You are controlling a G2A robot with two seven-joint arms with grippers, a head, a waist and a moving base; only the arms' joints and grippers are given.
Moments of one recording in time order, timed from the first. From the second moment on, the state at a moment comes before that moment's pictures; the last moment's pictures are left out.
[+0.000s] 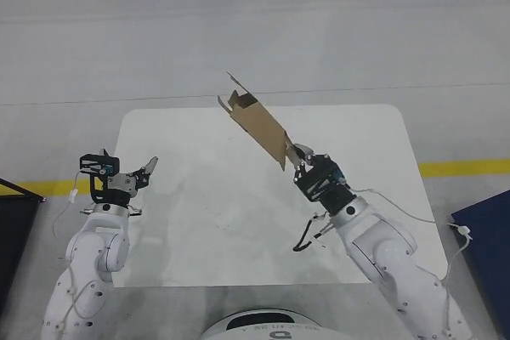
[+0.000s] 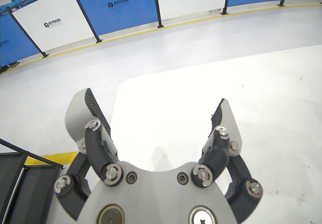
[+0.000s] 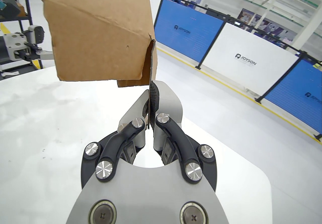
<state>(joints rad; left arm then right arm) 1.73 -1.15 -1.60 -1.80 1.33 0.00 0.00 -1.64 -1.08 1.20 -2.18 -1.54 -0.05 0.16</state>
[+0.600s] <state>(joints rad) 1.71 -1.15 -1.59 -1.76 1.34 -0.01 -0.05 -1.71 -1.08 1.26 -2.28 -1.71 0.02 0.24</state>
